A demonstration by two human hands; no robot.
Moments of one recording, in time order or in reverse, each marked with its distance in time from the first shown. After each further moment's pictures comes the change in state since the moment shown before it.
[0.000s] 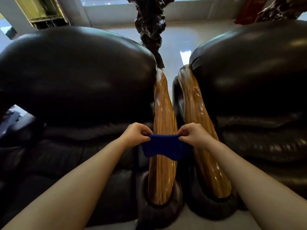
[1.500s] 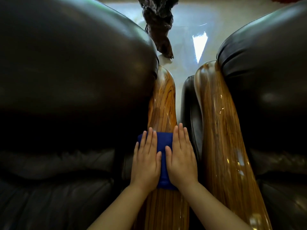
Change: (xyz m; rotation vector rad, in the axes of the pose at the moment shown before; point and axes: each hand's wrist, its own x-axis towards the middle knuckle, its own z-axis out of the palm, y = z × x) left_hand 0.280 -0.091 0.092 0.275 0.426 0.025; right_hand 0.281 0.108 0.089 -0.097 0.405 -0.057
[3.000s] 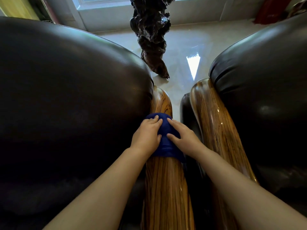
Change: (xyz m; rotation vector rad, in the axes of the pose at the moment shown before) left_hand 0.134 0.020 -0.056 0.193 -0.095 0.128; right_hand 0.123 0.031 -0.032 0.327 -0.247 -0.024
